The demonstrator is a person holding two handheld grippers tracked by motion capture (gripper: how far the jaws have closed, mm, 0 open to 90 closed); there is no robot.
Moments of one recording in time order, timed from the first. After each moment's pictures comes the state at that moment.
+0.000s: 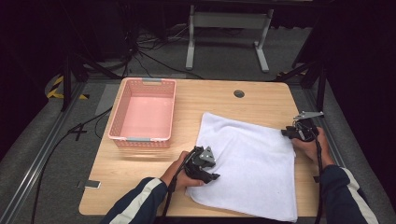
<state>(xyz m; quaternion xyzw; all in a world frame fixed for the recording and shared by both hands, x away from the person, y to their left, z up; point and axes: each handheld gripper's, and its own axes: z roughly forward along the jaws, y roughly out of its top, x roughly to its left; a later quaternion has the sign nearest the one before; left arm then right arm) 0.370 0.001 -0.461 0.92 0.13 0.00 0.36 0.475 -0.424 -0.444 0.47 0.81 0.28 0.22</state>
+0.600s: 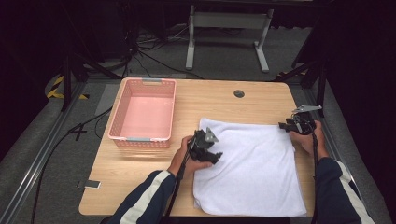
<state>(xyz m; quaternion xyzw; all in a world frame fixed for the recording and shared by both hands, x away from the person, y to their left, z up) 0.430 -0.015 -0.443 0.88 0.27 0.12 0.38 0.499 -0.425 -0.442 0.47 0.80 0.30 0.23</state>
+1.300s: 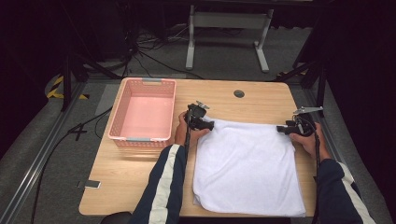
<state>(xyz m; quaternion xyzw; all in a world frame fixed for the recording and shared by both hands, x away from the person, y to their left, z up) 0.537 -0.011 -0.467 0.83 0.40 0.14 0.36 0.500 -0.431 -0.451 0.47 0.80 0.32 0.19</state>
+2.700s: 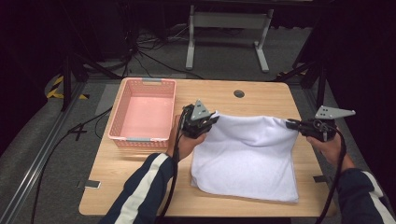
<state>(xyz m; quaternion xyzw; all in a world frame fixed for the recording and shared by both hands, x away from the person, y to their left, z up) 0.416 0.022 -0.365 0.81 0.22 0.18 0.50 0.418 -0.422 -0.365 0.29 0.81 0.47 0.19</state>
